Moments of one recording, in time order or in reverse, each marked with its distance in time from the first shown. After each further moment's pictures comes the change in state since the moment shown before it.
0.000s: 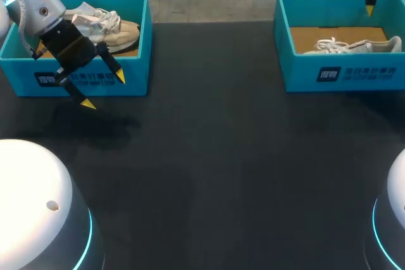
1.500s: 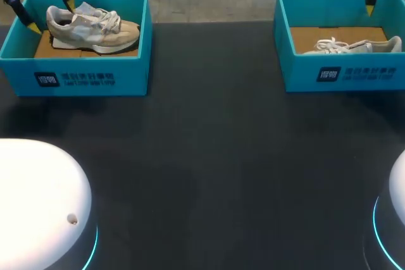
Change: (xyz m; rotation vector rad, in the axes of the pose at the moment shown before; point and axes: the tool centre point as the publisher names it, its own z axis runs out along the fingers) left arm -0.037 0.108 -0.183 -0.287 0.090 0.024; right arm 0.000 0.000 0.000 0.000 0.001 0.000
